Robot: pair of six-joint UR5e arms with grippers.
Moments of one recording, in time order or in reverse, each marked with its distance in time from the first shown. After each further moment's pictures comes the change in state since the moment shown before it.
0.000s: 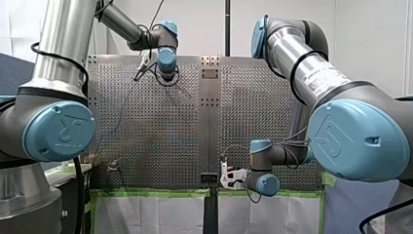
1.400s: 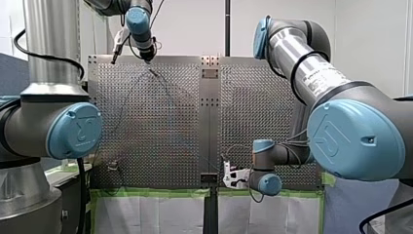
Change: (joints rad) left arm 0.161 0.266 -0.004 -0.401 0.204 -0.342; right arm -0.024 0.000 0.000 0.005 0.002 0.000
